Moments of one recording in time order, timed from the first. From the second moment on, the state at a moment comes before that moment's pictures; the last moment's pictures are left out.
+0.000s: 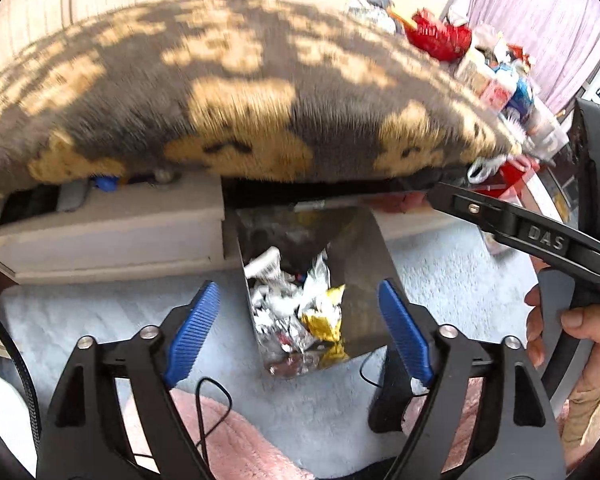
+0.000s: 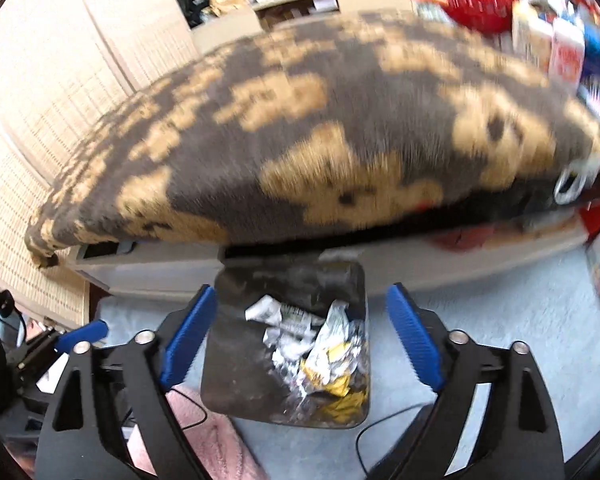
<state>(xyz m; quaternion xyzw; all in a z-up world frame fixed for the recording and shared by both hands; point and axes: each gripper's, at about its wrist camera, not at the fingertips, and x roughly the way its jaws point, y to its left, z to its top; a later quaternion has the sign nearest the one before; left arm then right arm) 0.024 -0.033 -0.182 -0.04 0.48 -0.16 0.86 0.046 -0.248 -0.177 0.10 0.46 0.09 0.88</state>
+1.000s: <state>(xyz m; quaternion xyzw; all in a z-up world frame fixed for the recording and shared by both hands) -0.057 -0.016 -0.036 -0.02 0.23 -0.09 0.97 -0.074 -0.318 -0.054 0.05 0.17 0.01 0.98</state>
